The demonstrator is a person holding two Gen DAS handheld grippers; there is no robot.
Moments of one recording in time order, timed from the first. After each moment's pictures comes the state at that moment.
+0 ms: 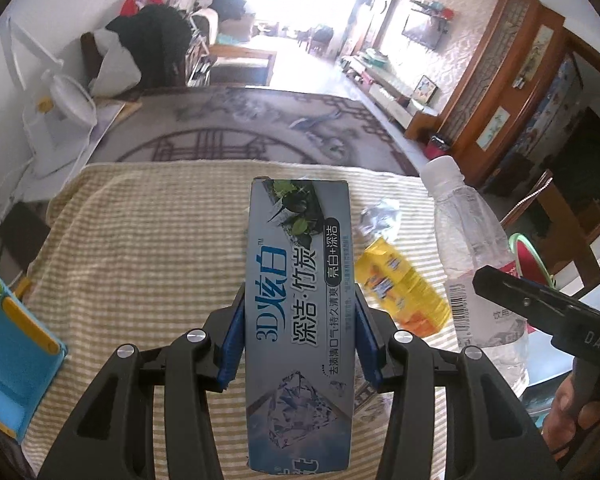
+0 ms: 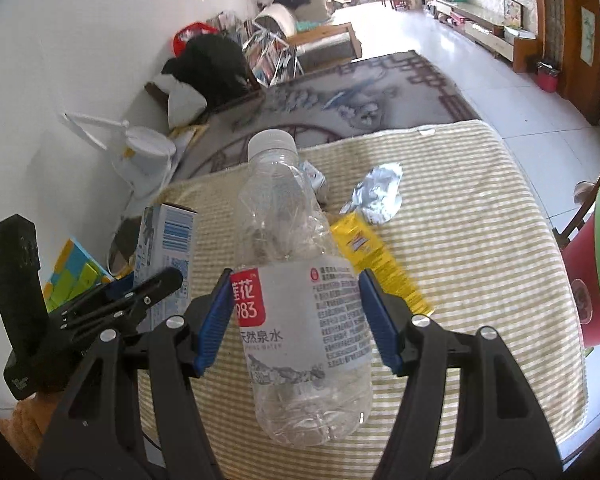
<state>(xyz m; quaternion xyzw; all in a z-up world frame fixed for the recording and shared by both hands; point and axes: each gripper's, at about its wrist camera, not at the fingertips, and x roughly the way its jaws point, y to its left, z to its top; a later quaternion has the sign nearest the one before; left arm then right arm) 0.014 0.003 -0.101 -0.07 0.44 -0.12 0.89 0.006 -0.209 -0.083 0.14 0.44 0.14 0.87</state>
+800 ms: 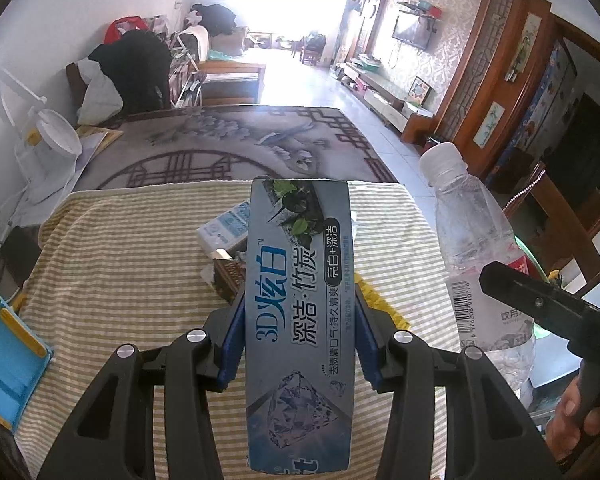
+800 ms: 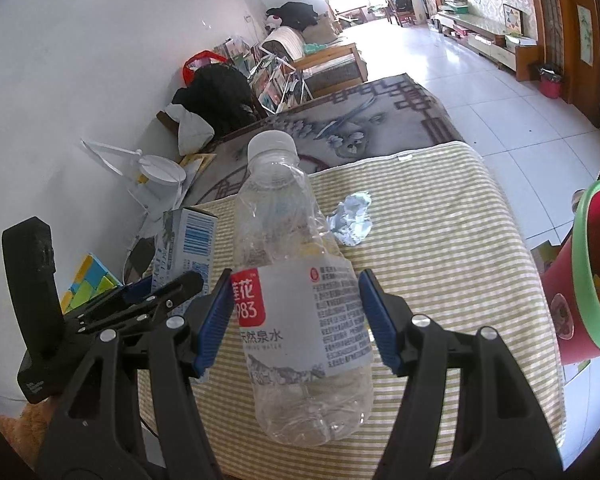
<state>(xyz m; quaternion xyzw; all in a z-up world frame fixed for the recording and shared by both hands) 0.005 -0.068 -0.081 -0.04 0.43 -0.11 0.90 -0.009 -0.278 -0.065 0.17 0.41 0.16 0.88</state>
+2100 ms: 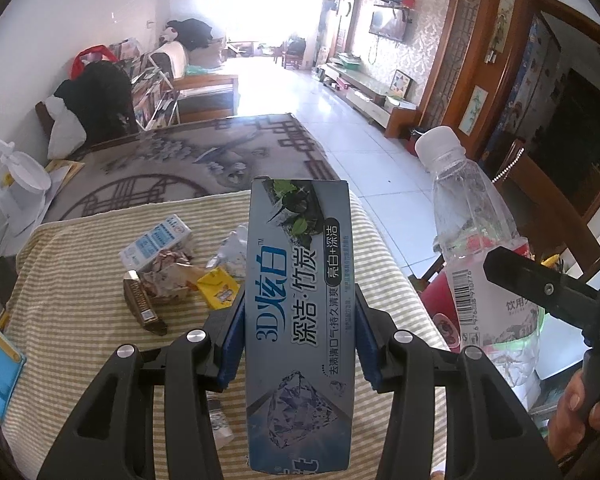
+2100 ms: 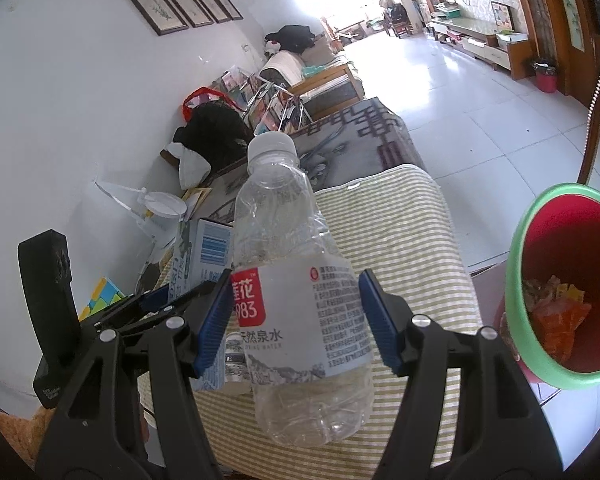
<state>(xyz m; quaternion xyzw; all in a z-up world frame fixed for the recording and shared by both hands) -0.004 -0.198 -0.064 0.00 0.41 -0.12 0.90 -0.027 -0.407 -0.059 0.22 0.37 0.18 0.88</state>
